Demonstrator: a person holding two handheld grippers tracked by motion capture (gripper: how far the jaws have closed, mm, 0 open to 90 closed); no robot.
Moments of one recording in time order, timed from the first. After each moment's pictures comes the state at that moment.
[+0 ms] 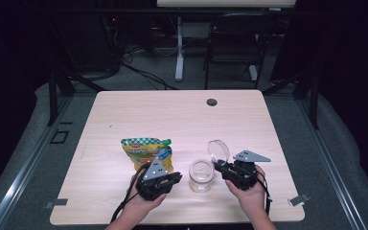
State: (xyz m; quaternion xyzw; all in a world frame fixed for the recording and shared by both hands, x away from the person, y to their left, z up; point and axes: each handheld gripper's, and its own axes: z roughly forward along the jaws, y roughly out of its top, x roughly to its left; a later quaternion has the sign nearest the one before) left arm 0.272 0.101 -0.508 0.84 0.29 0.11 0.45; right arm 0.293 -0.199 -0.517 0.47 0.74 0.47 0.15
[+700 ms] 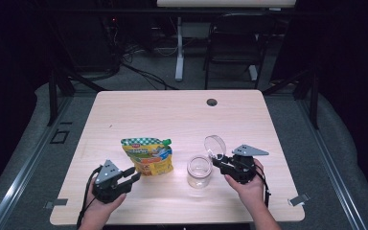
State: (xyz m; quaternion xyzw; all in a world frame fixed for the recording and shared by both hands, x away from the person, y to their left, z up) left arm 0.268 0.212 -0.517 0.78 0.40 0.18 0.45; right arm 0.311 -0.200 -0.516 0.45 0.75 0.47 0.15
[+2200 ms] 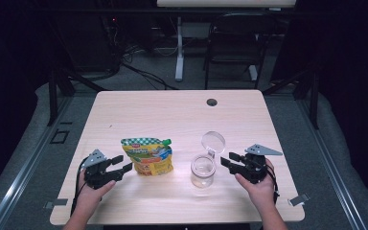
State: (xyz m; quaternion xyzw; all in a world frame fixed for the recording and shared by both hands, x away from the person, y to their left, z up) left arm 0.322 0.253 -0.550 0.76 0.39 0.14 0.49; right arm 0.312 -0.232 -0.519 0.47 0.72 0.49 0.14
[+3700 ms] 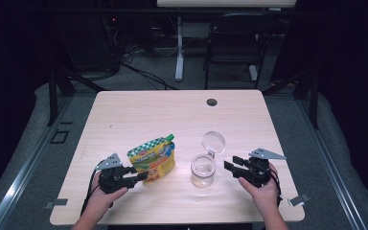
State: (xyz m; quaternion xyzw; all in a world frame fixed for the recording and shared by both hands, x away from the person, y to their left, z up) left arm 0.308 0.212 -0.547 0.79 0.34 0.04 0.51; right arm 0.305 -0.242 -0.527 0.48 0.72 0.49 0.13
